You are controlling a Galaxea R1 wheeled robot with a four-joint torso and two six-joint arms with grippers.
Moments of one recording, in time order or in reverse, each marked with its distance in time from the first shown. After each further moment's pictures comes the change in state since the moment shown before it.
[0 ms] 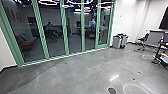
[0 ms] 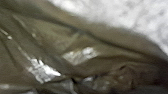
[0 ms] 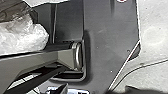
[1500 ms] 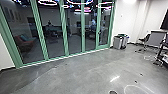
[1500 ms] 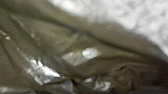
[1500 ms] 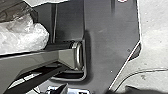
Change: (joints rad) left arm 0.004 0.000 0.000 0.000 -0.003 0.000; right arm -0.001 0.002 0.000 -0.002 0.000 0.000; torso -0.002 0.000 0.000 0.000
